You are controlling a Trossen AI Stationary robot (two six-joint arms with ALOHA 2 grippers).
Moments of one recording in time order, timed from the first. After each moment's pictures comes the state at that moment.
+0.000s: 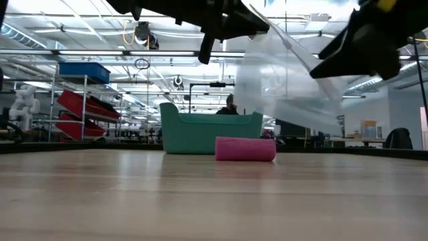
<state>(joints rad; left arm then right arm) -0.13 1.70 1.05 0.49 -0.26 -0.50 0.71 1.73 1.06 -1.12 1.25 1.12</state>
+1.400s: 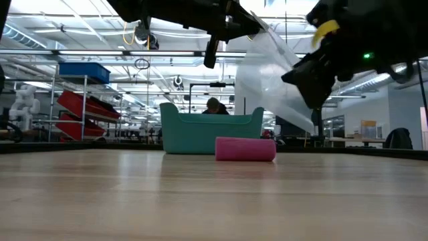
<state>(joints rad) -0.03 1.70 1.05 0.57 -0.19 -0.70 0.53 1.77 0.86 -0.43 1.57 0.69</state>
